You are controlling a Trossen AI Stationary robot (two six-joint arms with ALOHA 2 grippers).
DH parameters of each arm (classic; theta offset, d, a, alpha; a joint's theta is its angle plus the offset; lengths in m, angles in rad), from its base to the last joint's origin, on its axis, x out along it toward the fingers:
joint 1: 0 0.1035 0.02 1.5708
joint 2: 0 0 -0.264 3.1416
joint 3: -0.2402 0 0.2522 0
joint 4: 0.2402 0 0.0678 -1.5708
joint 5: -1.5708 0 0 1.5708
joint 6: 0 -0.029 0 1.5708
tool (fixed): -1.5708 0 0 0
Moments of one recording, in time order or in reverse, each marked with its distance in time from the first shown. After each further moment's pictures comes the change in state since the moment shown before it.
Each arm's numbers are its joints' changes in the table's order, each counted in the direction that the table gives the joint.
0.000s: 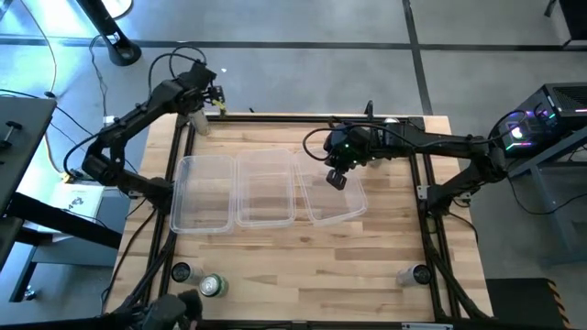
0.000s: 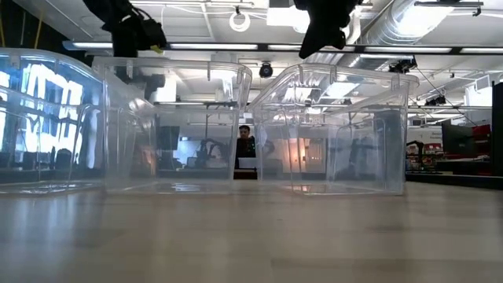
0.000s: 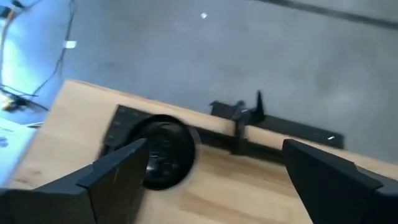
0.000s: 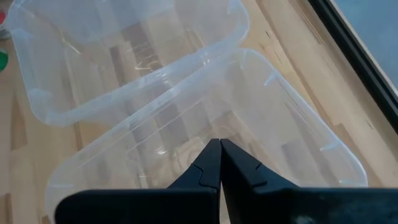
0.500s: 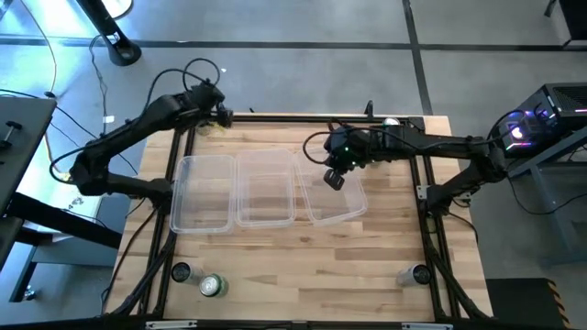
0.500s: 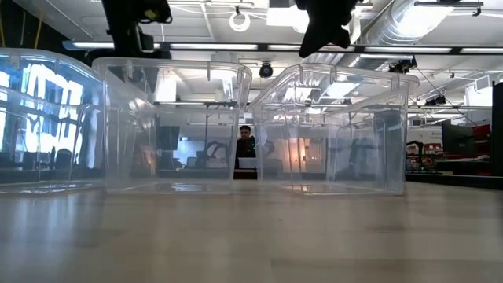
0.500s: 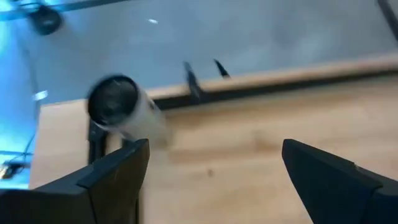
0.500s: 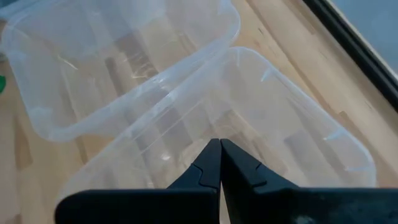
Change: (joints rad) left arm -0.270 0.139 0.003 0.149 -0.022 -0.126; right arm 0.027 0.000 0.000 0.000 0.037 -0.112
